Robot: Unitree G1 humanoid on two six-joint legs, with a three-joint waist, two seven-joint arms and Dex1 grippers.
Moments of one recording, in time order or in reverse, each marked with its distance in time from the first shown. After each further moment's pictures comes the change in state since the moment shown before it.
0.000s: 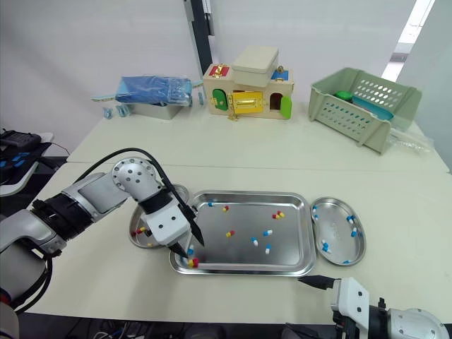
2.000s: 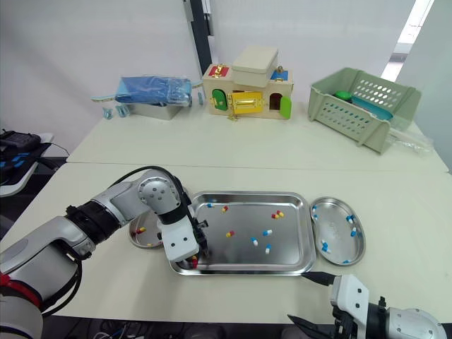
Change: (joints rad) left arm 0.073 -0.160 0.082 0.132 0.295 -0.211 -0.001; right arm -0.012 -0.002 0.018 0.035 -0.017 -0.024 -0.066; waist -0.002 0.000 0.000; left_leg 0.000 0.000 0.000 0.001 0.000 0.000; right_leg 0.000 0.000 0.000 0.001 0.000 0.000
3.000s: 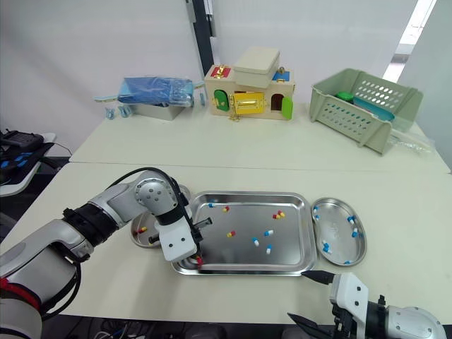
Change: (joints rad) left arm 0.036 0.017 0.033 -0.033 -0.002 0.030 0.000; right arm -0.013 0.000 0.000 -0.001 0.000 0.017 -0.002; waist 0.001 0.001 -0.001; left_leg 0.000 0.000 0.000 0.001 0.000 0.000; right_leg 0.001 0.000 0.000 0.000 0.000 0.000
